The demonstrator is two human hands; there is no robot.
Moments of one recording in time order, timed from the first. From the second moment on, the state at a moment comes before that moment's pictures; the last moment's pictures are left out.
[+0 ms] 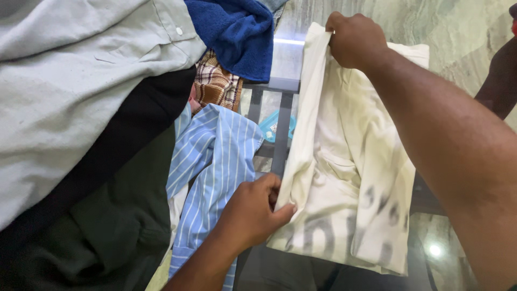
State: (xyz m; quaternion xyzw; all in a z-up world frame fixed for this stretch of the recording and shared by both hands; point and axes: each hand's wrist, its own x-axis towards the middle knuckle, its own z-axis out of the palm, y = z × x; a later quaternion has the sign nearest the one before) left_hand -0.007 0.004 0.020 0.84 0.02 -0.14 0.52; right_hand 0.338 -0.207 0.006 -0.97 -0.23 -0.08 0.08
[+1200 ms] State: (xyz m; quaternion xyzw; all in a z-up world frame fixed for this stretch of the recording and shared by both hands) left_hand -0.021 -0.139 0.090 0.78 -0.25 -0.06 0.57; right_hand 0.330 -0.389 -0.012 -0.70 0.12 -0.05 0.70
